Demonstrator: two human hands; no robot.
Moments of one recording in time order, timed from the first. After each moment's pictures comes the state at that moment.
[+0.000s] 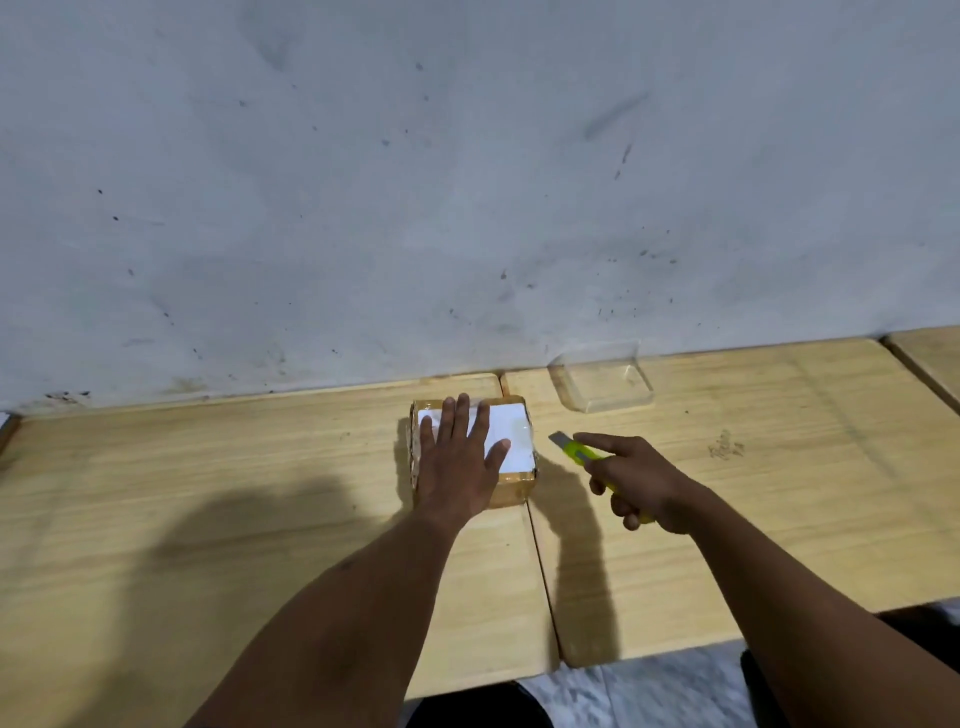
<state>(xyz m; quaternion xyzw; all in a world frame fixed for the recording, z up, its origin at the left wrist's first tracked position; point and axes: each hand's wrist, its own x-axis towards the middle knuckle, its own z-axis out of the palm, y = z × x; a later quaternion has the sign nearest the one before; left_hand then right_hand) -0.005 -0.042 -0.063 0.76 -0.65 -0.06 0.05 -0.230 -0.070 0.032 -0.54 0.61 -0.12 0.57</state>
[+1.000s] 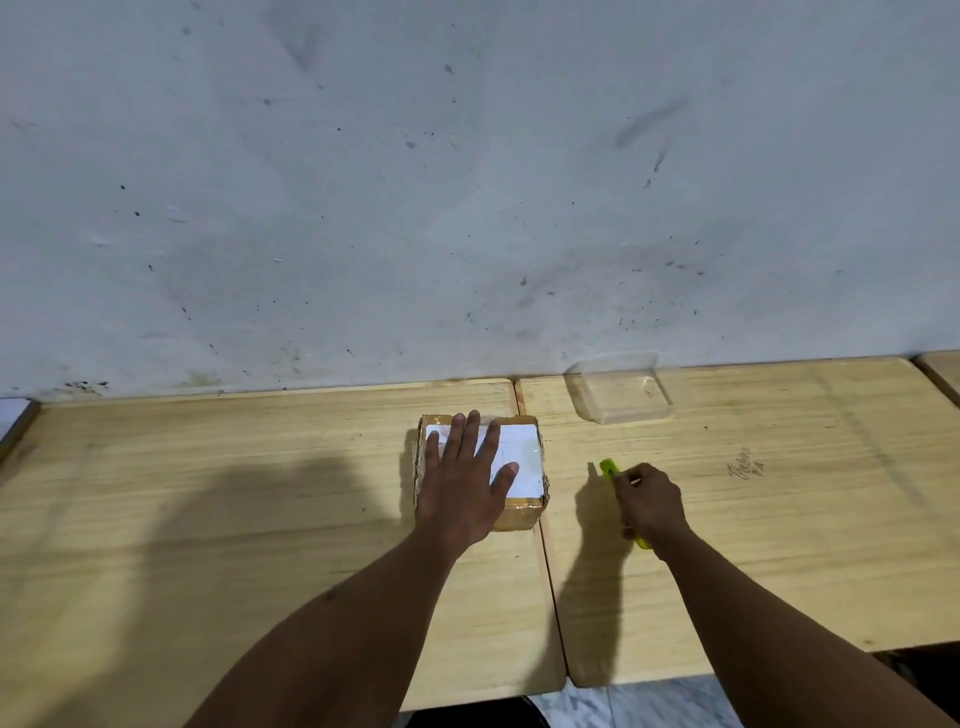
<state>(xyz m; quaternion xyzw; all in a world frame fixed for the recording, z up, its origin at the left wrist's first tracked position) 0.002 -0.024 -0.064 0.74 -0.66 -0.07 0.08 -0.241 -0.096 -0.066 -0.52 0.73 -0.18 0.39</state>
